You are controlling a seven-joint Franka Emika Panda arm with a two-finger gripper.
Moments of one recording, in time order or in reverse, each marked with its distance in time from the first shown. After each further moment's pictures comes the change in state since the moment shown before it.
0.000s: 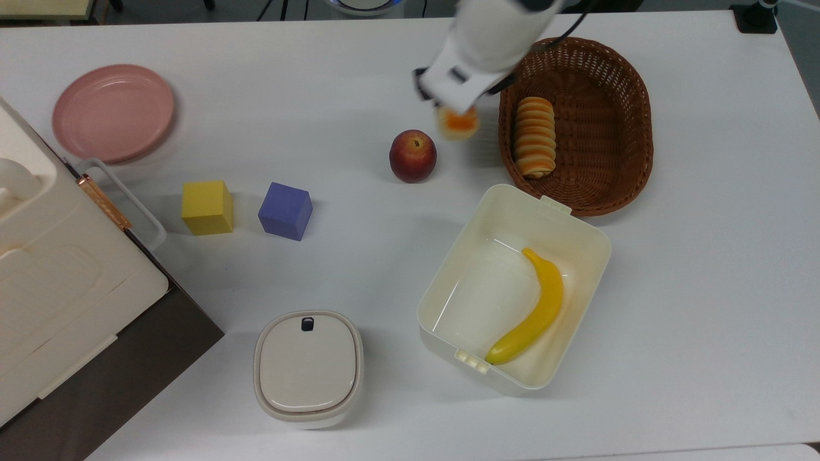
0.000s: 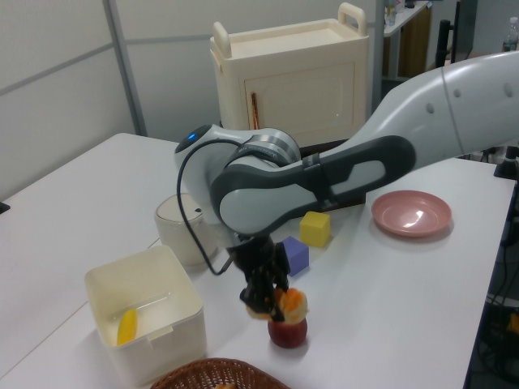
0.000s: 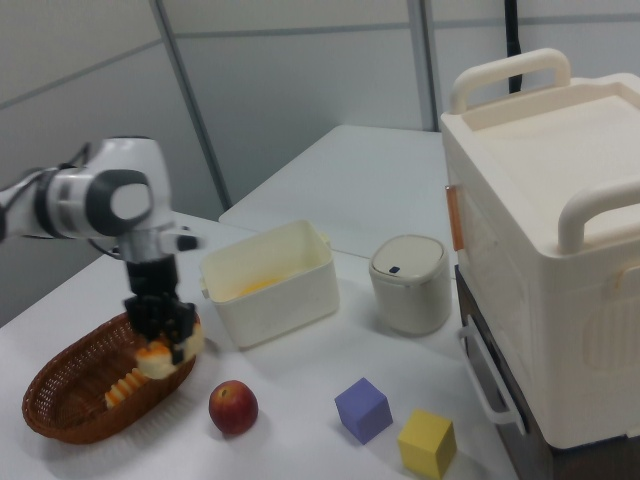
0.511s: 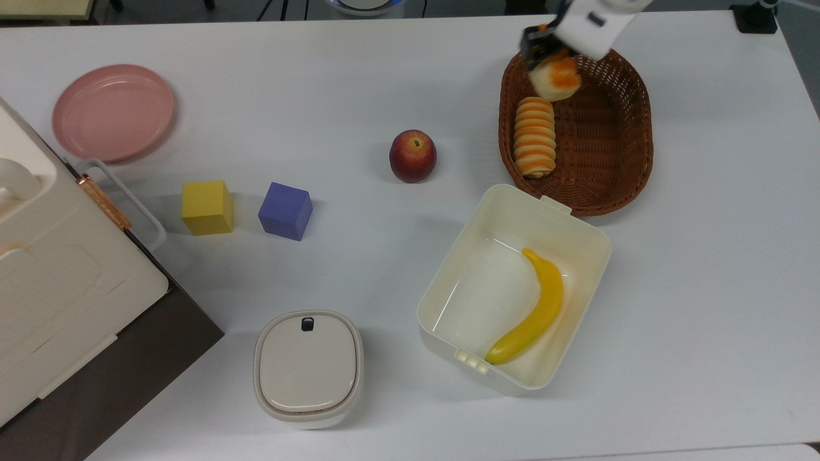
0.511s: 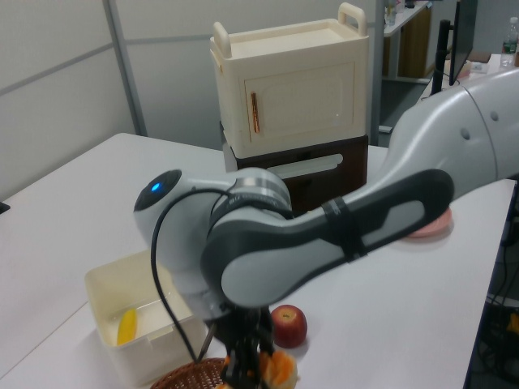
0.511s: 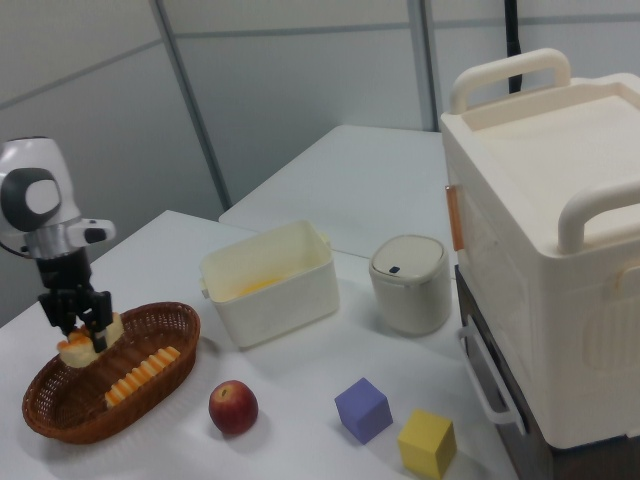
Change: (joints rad) arm 0.267 -0.011 0.002 0.017 0.032 0.015 0.116
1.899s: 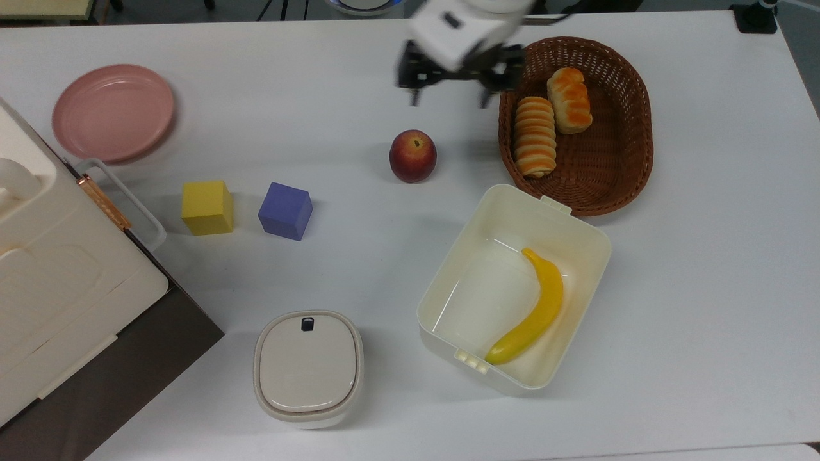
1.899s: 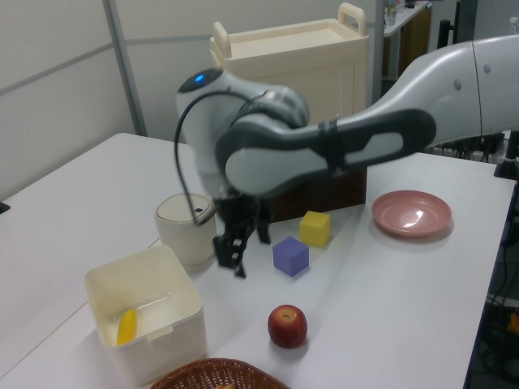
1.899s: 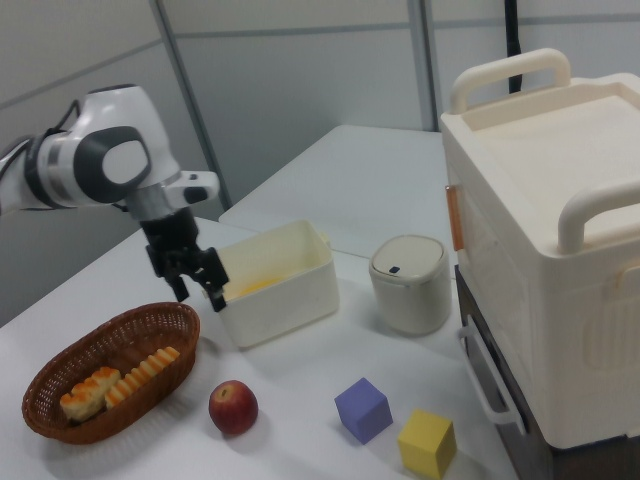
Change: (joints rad) arm -0.289 -0.043 -0.043 0.062 -0.096 0.087 -0.058
